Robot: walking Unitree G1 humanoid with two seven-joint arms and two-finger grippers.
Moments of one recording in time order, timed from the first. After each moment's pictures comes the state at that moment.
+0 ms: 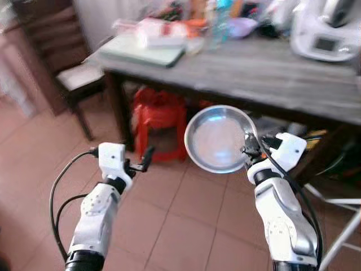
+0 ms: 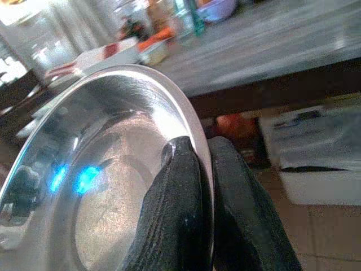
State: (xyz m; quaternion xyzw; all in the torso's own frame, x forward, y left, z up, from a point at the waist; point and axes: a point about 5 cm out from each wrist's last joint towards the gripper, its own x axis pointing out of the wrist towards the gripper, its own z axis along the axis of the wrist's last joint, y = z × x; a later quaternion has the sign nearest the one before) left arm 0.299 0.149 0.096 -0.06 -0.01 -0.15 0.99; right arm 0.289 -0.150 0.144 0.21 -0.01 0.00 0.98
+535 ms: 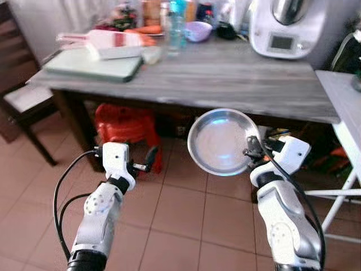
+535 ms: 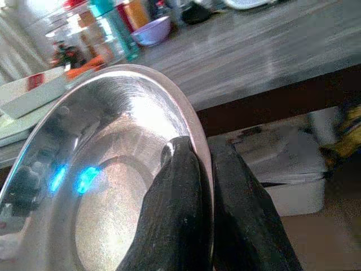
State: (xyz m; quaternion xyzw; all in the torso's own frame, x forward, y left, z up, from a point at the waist) left arm 0.298 0.145 0.097 -0.05 -0.01 -0.16 0.99; right arm 0.283 -0.161 0.138 0.21 0.00 -0.02 0.98
